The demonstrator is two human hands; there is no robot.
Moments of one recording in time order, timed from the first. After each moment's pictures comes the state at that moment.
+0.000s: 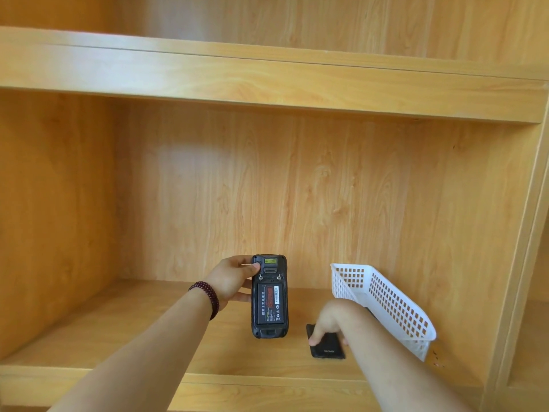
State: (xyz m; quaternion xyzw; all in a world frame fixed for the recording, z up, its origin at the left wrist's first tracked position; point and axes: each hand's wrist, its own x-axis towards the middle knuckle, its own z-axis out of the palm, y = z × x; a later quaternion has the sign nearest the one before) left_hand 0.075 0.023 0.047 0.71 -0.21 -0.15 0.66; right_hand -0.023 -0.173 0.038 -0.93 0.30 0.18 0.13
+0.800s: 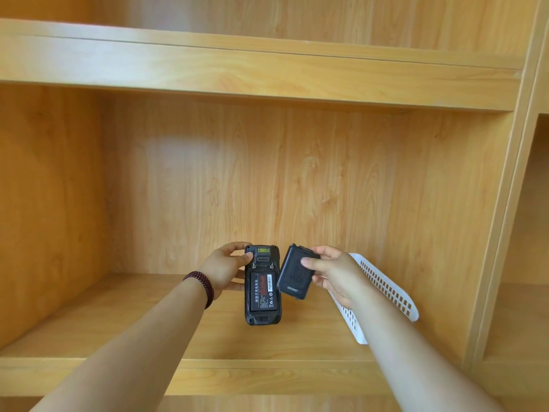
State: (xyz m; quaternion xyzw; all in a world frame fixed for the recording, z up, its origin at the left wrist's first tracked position) left_hand 0.068 0.017 0.049 0.69 -0.20 -0.14 0.68; right_hand -0.048 -0.185 0.056 -0.67 0.09 -0.18 0.72
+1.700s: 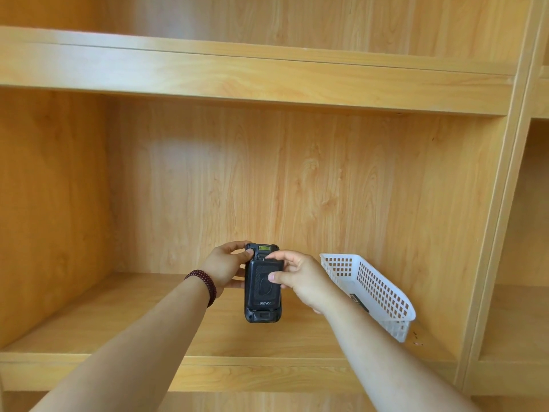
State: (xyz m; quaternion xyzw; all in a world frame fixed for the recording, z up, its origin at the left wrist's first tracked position) left_hand 0.060 0.018 0.054 0.70 -0.19 -0.12 0.68; right_hand -0.046 -0.137 0.050 -0.82 -0.05 -0.17 0.55
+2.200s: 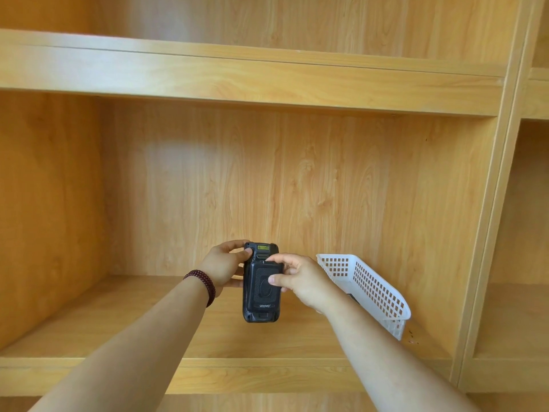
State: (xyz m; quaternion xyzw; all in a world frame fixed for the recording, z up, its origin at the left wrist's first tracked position) left_hand 0.057 0.013 0.058 0.70 -0.20 -0.11 0.68; right_hand -0.043 -0.151 0.047 -0.85 -0.04 -0.16 0.50
